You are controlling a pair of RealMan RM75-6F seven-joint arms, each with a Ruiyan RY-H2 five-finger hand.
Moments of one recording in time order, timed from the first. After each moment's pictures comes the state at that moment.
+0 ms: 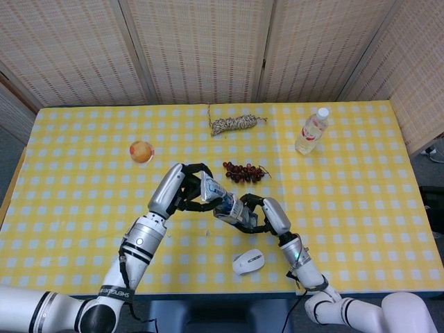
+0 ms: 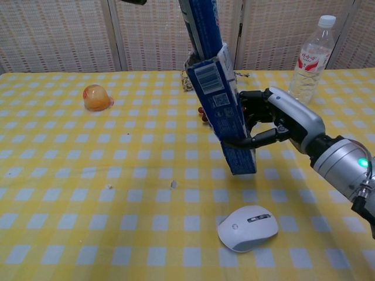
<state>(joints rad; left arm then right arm) -0.95 -1.40 -0.58 -2.24 0.51 1.32 0.16 0.57 -1.87 0.14 -1.07 -1.54 1.24 0.72</state>
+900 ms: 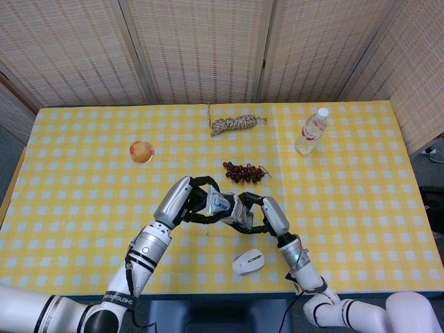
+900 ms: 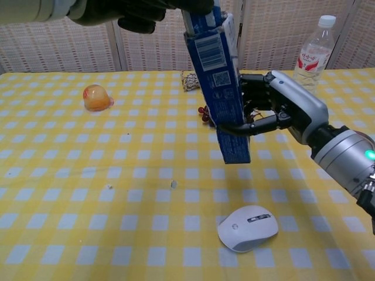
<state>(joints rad) -0.94 -1.43 -0.51 -2.25 0.54 1.28 0.16 0.57 -1.84 0.14 -1.17 -1.55 1.29 0.71</state>
